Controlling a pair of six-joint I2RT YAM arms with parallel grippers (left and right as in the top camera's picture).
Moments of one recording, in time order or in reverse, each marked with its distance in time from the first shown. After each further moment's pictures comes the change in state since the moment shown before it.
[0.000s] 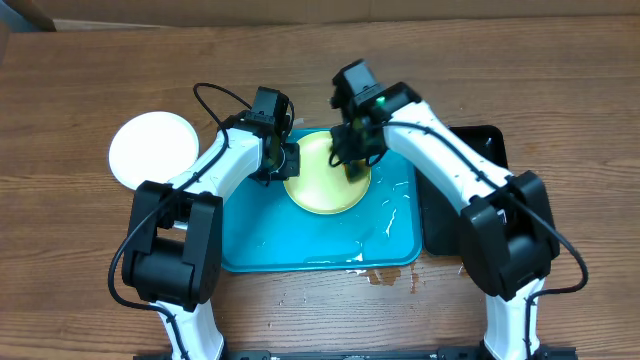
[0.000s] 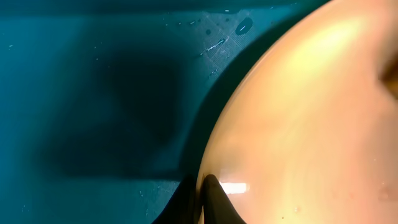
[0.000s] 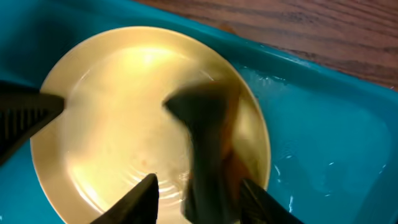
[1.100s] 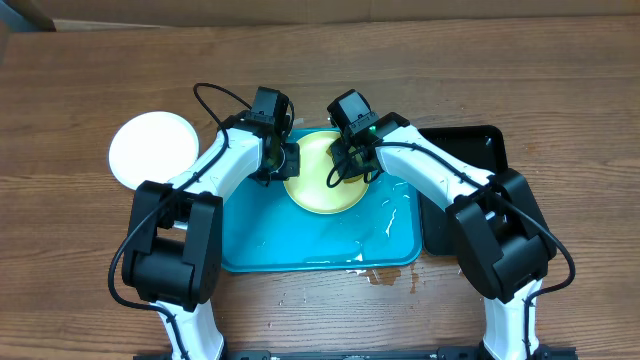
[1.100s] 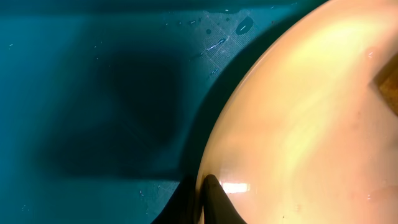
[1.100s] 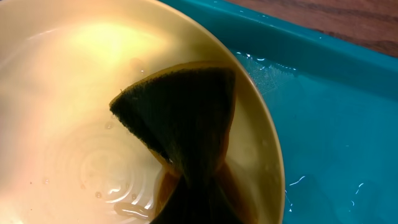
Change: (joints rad) left arm 0.000 0.000 0.000 -0.001 0.000 0.000; right arm 0.025 0.000 -0.215 0.245 0.090 0.027
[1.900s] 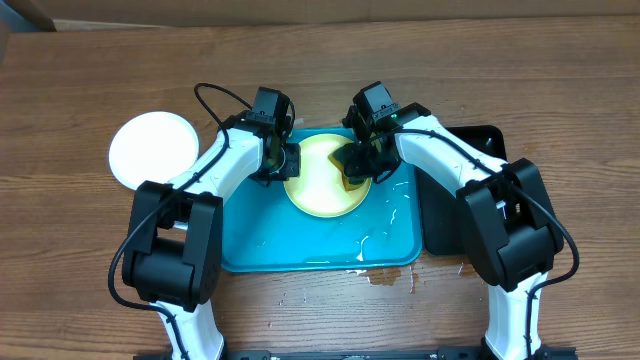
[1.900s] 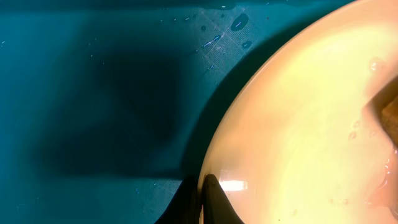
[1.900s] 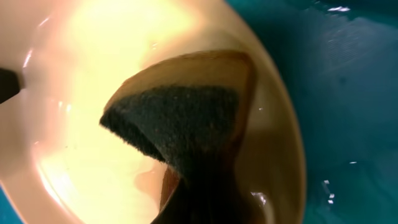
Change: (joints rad) left arm 0.000 0.000 0.000 -0.003 0.005 0.001; right arm -0.100 0.028 0.001 -0.061 -0.324 -0.031
